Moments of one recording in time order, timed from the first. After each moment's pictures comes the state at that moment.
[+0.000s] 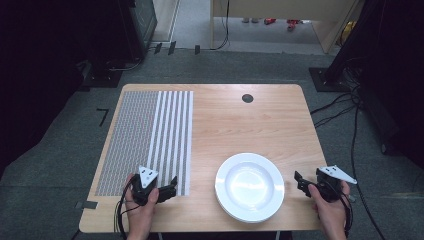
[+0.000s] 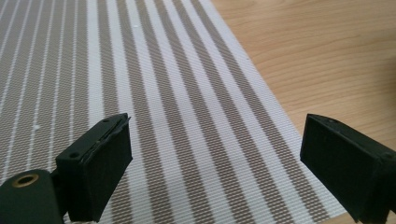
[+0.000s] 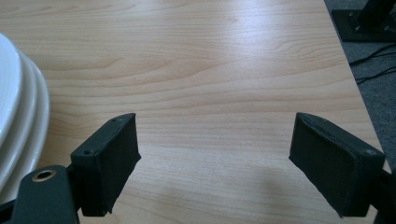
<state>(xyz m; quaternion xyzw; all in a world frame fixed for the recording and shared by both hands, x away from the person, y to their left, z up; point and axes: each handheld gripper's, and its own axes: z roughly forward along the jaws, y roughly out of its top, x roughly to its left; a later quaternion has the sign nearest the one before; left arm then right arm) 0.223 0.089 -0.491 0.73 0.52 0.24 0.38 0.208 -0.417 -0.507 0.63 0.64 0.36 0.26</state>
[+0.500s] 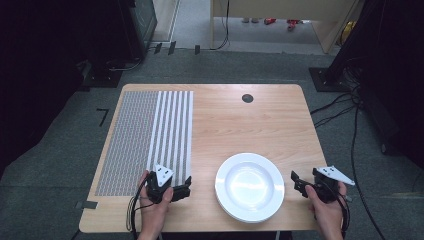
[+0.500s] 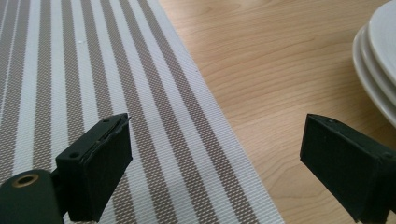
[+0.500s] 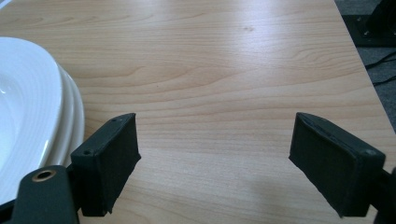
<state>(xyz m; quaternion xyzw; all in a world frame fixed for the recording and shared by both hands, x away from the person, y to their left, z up) 0.227 0.054 -0.488 0.74 0.50 0.22 0.39 0.205 -0.405 -0.501 0.63 0.63 0.38 0.26</state>
